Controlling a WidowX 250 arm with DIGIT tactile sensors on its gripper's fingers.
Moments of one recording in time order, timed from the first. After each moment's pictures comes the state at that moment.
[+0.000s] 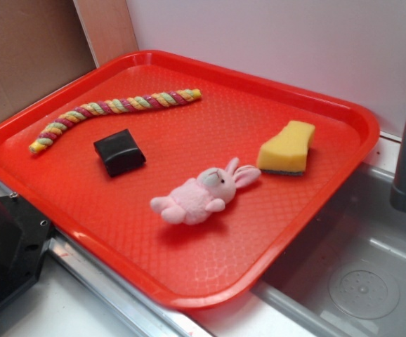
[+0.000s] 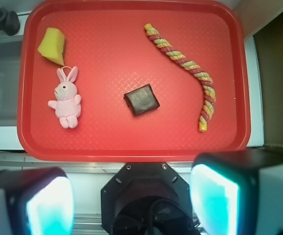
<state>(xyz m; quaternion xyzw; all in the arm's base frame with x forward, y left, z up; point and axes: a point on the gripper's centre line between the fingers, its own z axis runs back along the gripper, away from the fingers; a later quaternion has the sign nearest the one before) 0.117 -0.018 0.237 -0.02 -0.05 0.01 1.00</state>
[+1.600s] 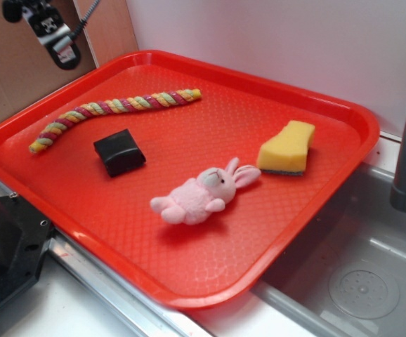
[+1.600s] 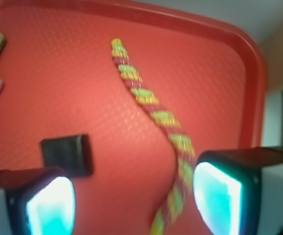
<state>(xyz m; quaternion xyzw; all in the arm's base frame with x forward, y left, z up) 0.205 0.087 0.108 -0.04 -0.10 -0.14 0.98</state>
